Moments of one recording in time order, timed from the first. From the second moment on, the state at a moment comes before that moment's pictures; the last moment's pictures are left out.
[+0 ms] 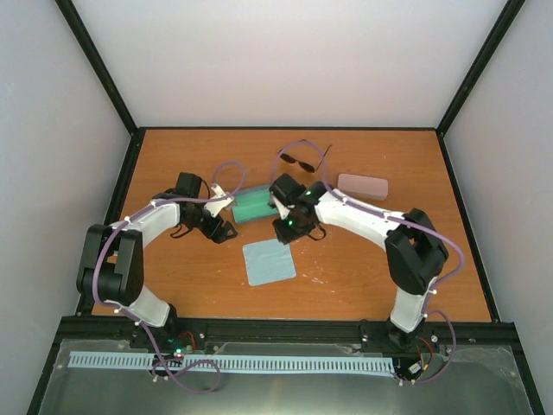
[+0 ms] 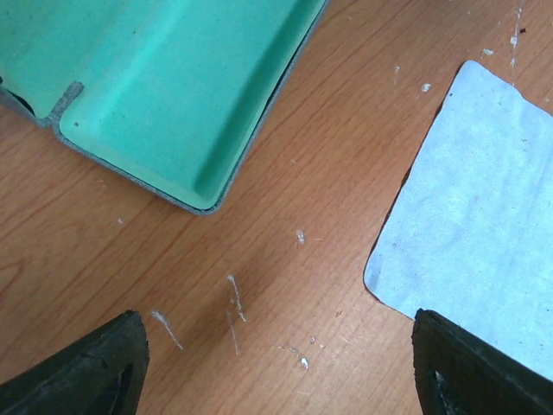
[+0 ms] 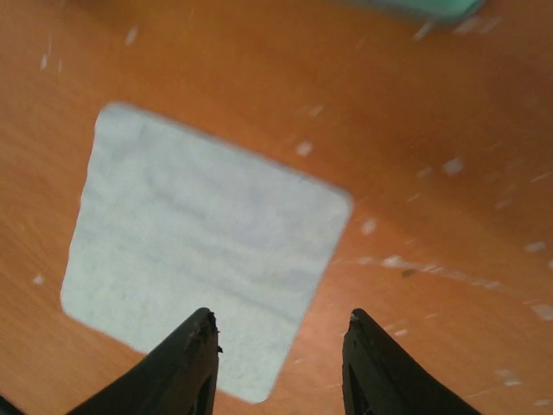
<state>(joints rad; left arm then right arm) -0.17 1.56 0.89 -0.55 0.50 0.50 0.82 1.82 1.36 -0.86 -0.13 0.25</state>
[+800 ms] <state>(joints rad) -0.17 1.55 0.89 -0.54 0.45 0.45 0.75 2.03 1.47 -0.84 -0.12 0.13</state>
